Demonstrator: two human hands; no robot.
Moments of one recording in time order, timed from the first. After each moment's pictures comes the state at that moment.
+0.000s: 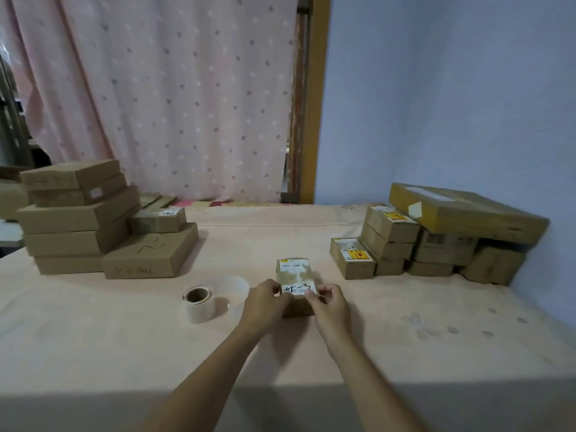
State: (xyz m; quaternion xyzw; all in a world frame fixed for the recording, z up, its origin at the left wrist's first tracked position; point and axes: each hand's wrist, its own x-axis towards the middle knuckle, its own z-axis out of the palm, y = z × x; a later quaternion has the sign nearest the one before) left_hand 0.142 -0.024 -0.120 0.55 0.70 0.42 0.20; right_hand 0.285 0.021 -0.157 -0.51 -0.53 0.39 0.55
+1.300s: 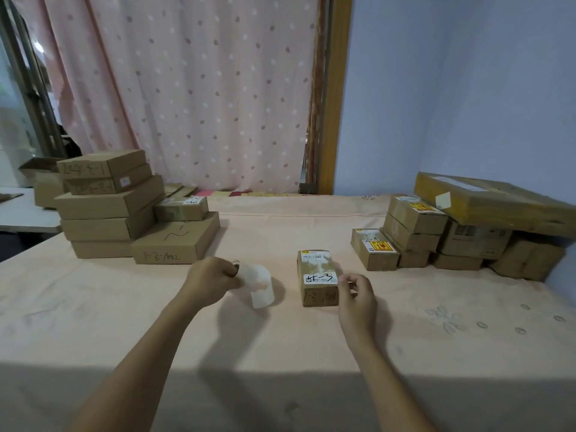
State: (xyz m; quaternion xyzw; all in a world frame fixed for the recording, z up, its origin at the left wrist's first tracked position) left_hand 0.006 -0.077 -0.086 0.59 0.74 0.31 0.07; right_hand 0.283 0.000 -0.155 -0.49 -0.55 0.31 0.60
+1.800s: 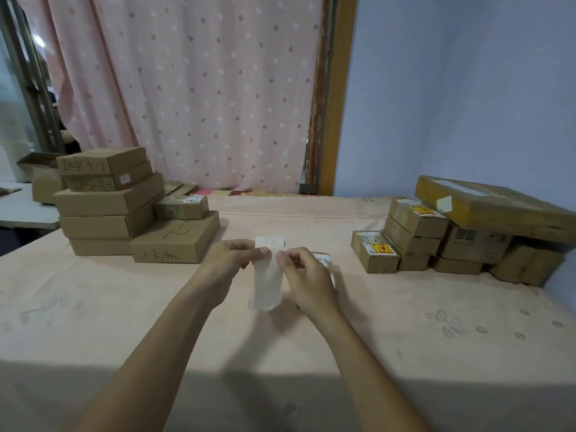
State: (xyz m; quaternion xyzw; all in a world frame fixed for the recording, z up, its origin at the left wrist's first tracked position) left_hand 0.050 -0.078 -0.050 0.45 0.52 0.61 0.39; right_hand 0.225 -0.043 -0.075 -0.36 -0.70 0.40 0.47
